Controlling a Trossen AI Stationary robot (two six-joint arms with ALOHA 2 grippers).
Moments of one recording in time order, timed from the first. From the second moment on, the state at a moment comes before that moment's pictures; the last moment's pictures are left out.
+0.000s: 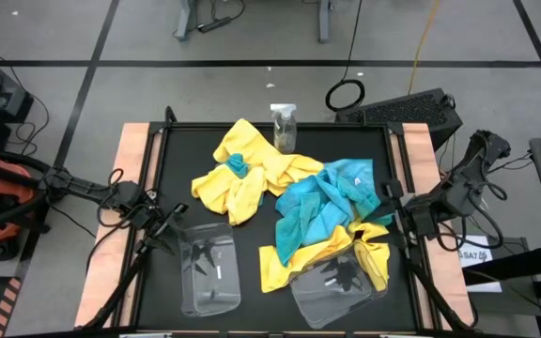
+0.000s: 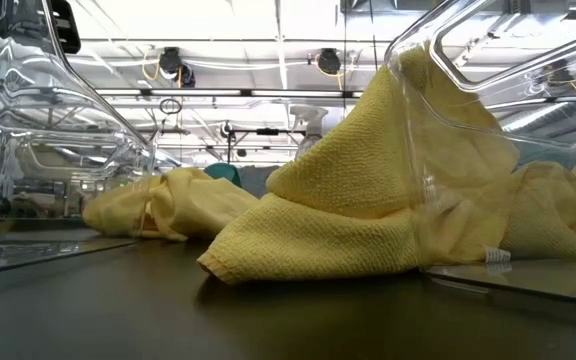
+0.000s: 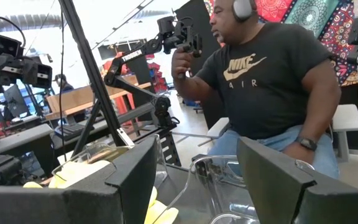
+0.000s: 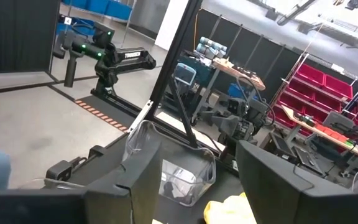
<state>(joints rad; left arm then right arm) -0.25 0.19 0.00 0.35 0.56 0.22 0.77 0.70 0.83 -0.16 0.47 -0.35</state>
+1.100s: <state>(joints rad) -0.25 0.19 0.00 0.35 0.56 0.22 0.63 1.01 0.83 -0.37 0.41 -0.02</state>
